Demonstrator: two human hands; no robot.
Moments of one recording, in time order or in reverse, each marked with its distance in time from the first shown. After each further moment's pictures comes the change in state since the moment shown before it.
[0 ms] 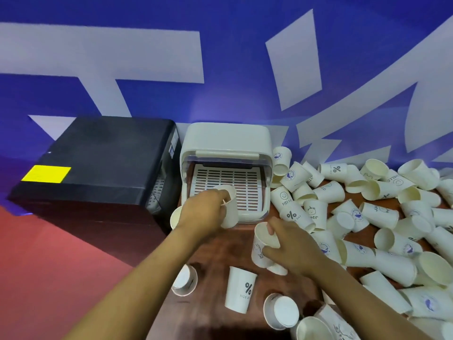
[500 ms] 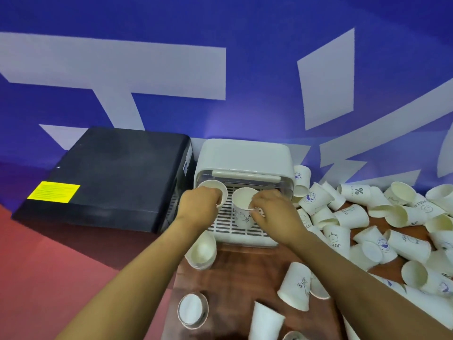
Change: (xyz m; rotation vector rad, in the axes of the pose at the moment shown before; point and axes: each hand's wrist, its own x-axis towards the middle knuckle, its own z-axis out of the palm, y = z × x) left_hand 0.066 -0.058 -0.020 0.248 -0.019 -0.064; right_hand 0.131 -0.044 -0.019 -0.144 0.295 -0.251
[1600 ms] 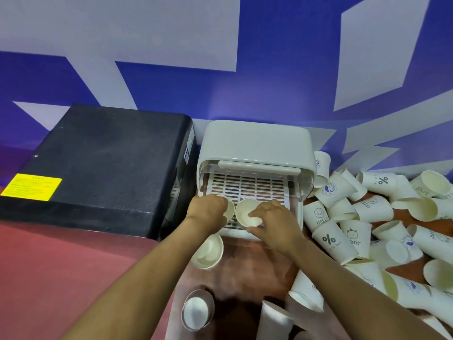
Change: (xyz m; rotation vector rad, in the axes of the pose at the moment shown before) left_hand 0.030 -0.011 0.064 0.046 -0.317 0.060; right_hand 0.011 0.012 0.068 0.016 -0.238 0.097
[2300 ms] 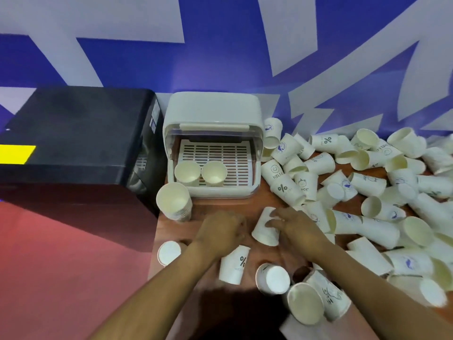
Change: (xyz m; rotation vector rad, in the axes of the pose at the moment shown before) left_hand -0.113 0.114 0.058 -0.291 0.061 0.343; right_hand -0.179 0.073 0.005 -0.177 -0.093 -0.070
